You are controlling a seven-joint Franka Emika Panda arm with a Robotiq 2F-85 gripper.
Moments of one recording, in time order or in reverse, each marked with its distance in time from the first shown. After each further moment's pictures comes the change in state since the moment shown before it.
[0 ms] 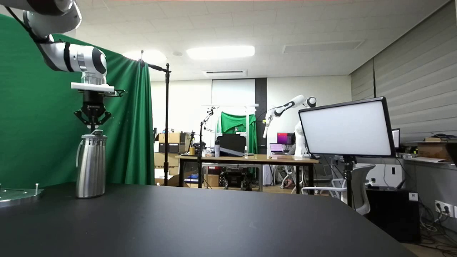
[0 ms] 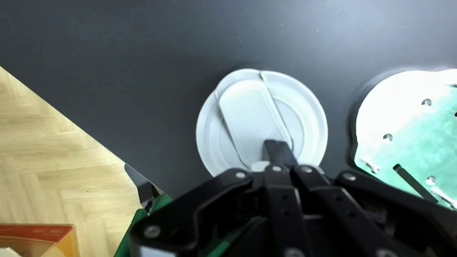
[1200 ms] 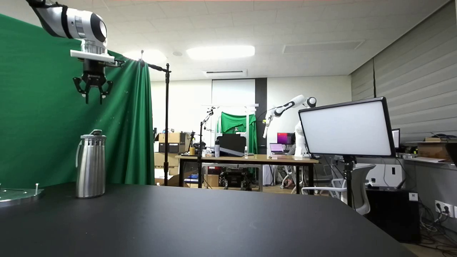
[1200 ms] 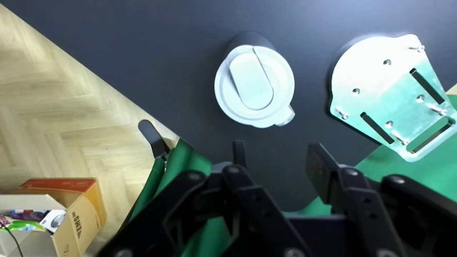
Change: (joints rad) arm -0.022 -0.179 0.014 -0.013 0.041 -0.027 -0.001
